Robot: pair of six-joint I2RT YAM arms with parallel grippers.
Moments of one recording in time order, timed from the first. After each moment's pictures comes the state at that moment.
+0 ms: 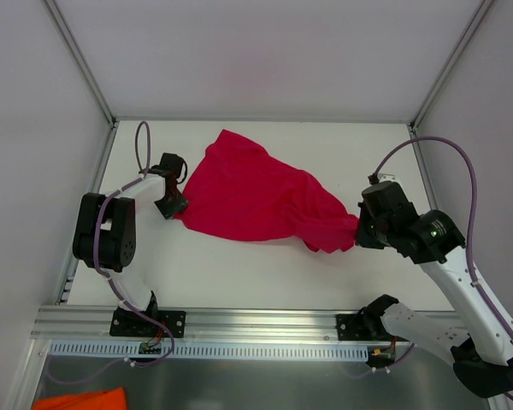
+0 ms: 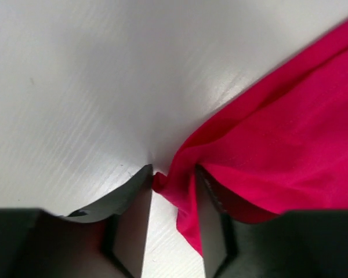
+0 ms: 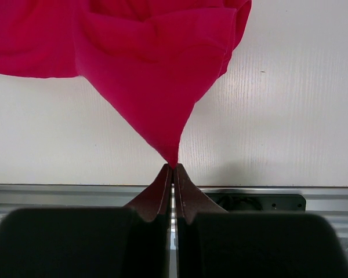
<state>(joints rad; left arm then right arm) -0.15 1.74 1.06 -0.60 -0.26 -0.77 0.60 0.92 1.23 -1.30 0.28 0.58</state>
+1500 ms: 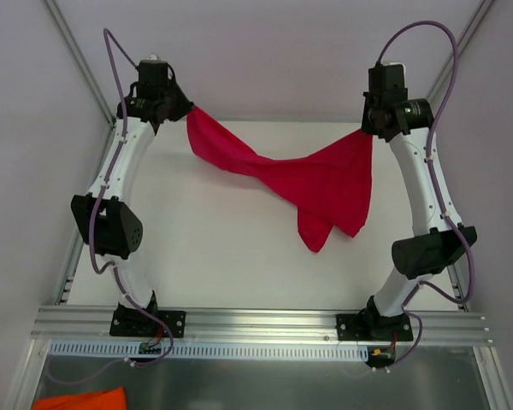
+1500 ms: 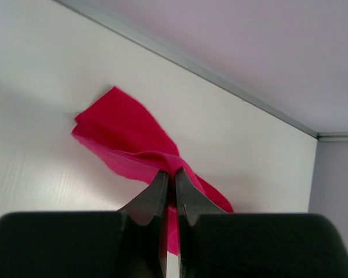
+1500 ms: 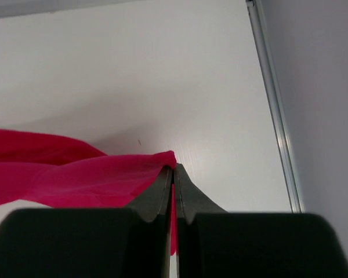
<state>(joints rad) -0.15 1.83 1.93 -0.66 0.01 -0.69 0.24 1.72 2.07 -1.08 0.42 0.18</state>
